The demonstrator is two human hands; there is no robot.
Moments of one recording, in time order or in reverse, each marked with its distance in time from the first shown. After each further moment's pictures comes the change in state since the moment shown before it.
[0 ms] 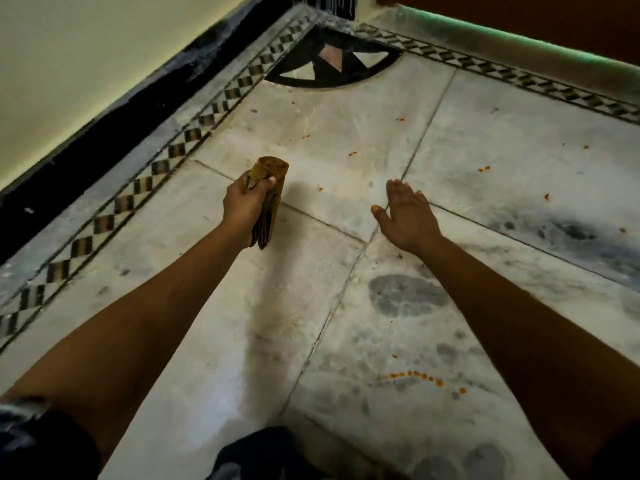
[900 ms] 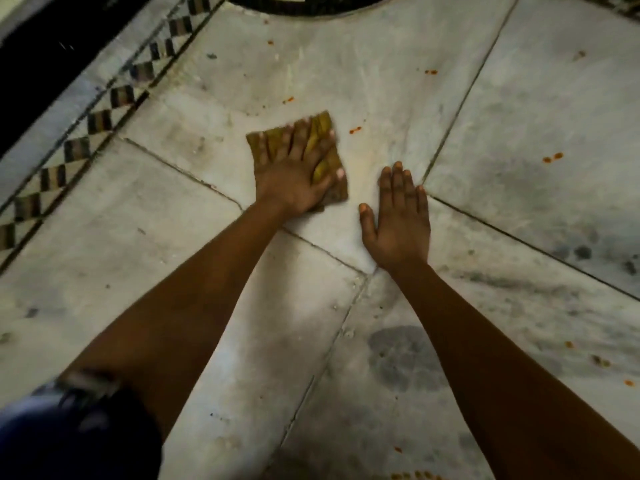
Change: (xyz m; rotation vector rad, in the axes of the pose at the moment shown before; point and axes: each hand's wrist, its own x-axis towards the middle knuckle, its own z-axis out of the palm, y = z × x) left_hand 0.134 -0.052 0.118 1.408 -0.233 0.555; right_hand 0.098 0.015 0.094 0.050 0.282 0.016
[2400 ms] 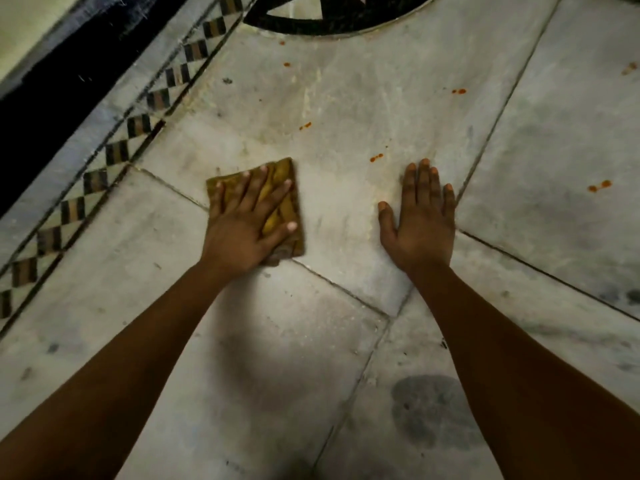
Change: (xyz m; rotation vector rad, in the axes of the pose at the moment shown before) left_hand -0.041 -0.085 0.004 -0.029 0.032 0.001; right_hand 0.053 -0.004 0.003 -0.050 0.020 0.052
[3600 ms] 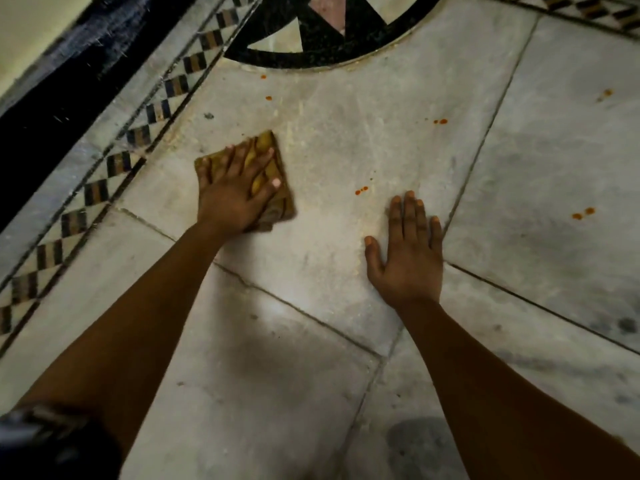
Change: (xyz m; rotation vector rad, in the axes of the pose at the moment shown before) left_hand 0.100 -0.015 -0.017 -0.059 0.019 -0.102; right_hand -0.001 0.000 0.003 0.017 0.038 0.015
